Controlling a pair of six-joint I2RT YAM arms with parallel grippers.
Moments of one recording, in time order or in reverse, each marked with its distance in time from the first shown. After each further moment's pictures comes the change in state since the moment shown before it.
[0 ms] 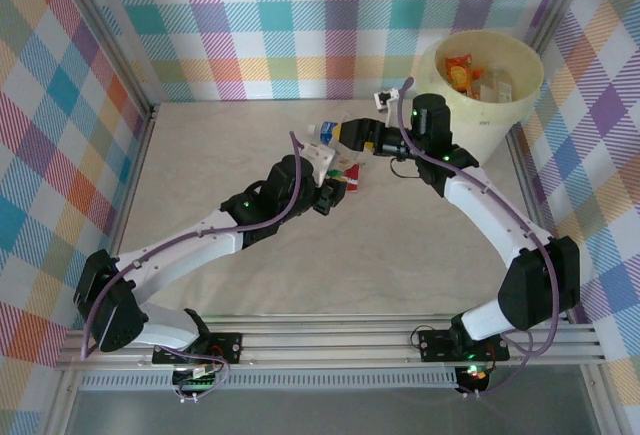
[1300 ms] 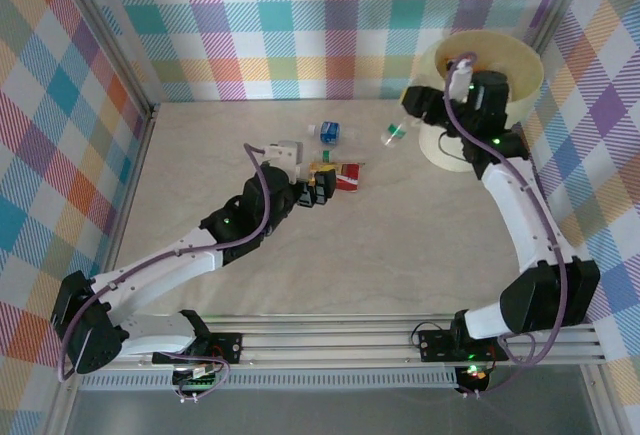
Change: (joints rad) left arm 0.024 -0.164 -0.166 0.163 -0.251 -0.183; right arm -0.277 -0.064 0.176 -0.237 0.356 -0.219
